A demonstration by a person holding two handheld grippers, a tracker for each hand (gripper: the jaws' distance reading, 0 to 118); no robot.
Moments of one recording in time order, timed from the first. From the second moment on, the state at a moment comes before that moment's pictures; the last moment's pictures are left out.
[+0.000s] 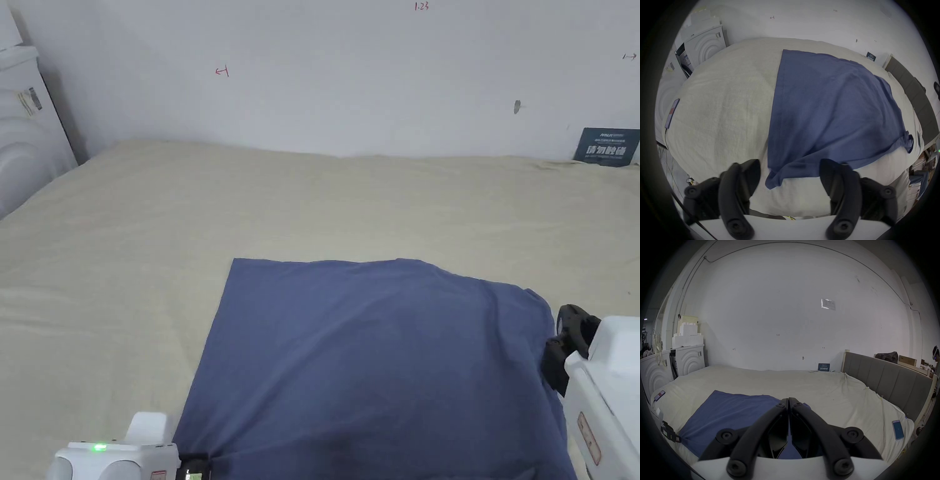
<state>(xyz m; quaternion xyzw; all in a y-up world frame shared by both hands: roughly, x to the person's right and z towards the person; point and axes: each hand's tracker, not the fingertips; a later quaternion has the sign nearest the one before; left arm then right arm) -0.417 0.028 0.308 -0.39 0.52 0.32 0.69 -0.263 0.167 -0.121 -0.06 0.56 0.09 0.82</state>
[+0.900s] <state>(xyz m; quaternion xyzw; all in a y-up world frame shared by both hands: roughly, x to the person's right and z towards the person) -0.417 0.043 0.304 -0.36 0.50 0.35 0.71 -0.214 0.095 -0.185 -0.30 0.53 0.17 0.78</state>
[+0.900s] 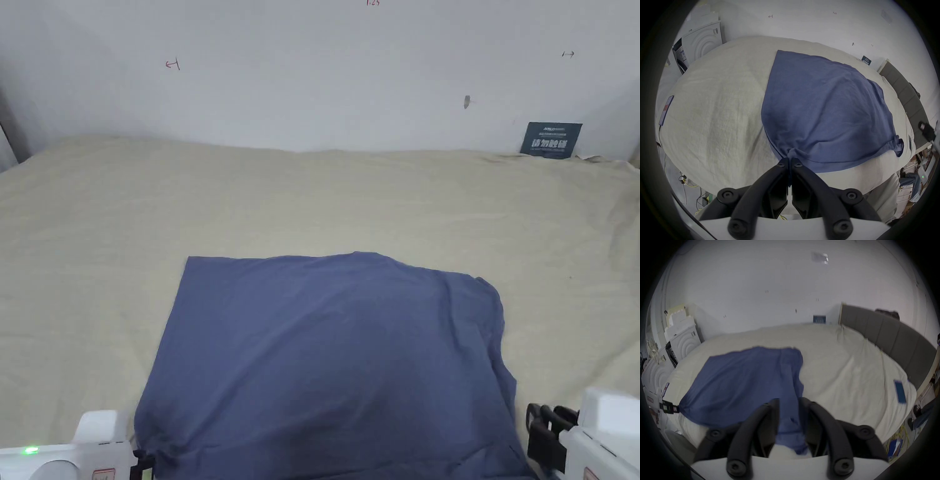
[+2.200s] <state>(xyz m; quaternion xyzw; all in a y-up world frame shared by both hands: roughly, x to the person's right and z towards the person) -0.452 0.073 0.309 -0.31 0.52 0.35 0.72 -0.234 0.090 -0.194 -0.31 0.54 0.19 0.76</state>
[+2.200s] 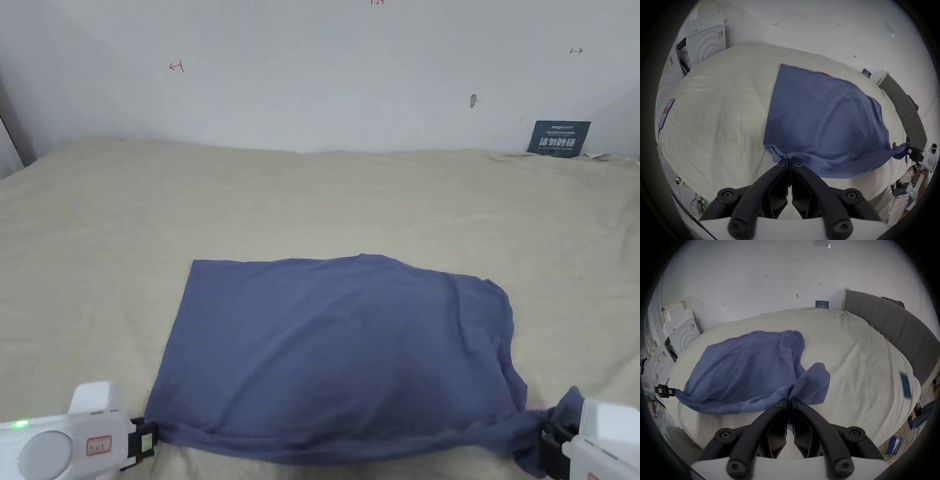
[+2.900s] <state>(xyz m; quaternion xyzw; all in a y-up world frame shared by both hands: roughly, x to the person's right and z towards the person) -0.609 0.043 0.243 -0.38 0.51 0.29 0.71 -0.414 0.048 -0.272 -0.34 0.52 0.28 0.73</state>
